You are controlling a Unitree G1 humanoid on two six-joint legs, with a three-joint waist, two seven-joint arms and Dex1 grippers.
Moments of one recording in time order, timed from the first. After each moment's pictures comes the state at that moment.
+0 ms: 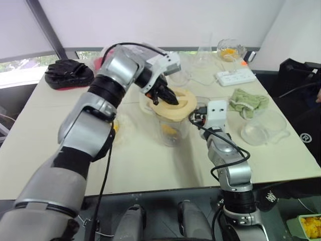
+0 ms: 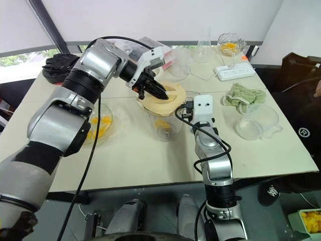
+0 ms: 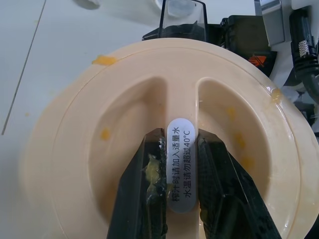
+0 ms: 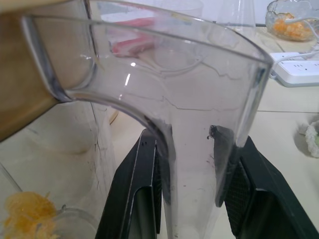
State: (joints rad) left arm -1.45 0.32 -0.44 0.84 -0.03 0.70 -1.41; right arm -0.33 -0.06 0.01 -0.27 0.02 0.63 -0.05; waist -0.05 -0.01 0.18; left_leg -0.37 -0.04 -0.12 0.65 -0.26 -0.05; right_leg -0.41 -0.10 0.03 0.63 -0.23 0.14
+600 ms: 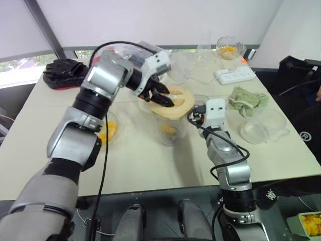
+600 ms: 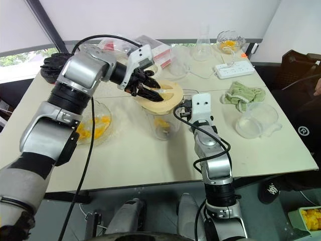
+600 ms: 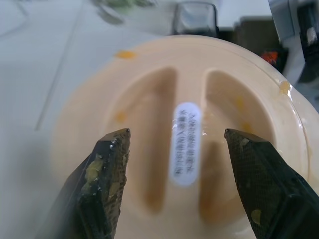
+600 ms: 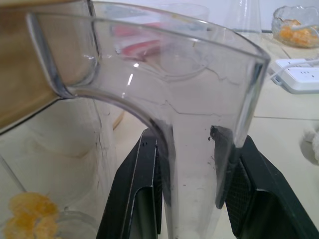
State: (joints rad) left arm -1.31 0.41 -0.25 0.54 -0.12 0.76 -1.28; right arm -0.34 -0.06 0.01 -0.27 0.01 0.61 -0.03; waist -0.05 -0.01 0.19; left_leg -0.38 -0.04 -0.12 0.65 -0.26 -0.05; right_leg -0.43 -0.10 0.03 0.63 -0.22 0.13
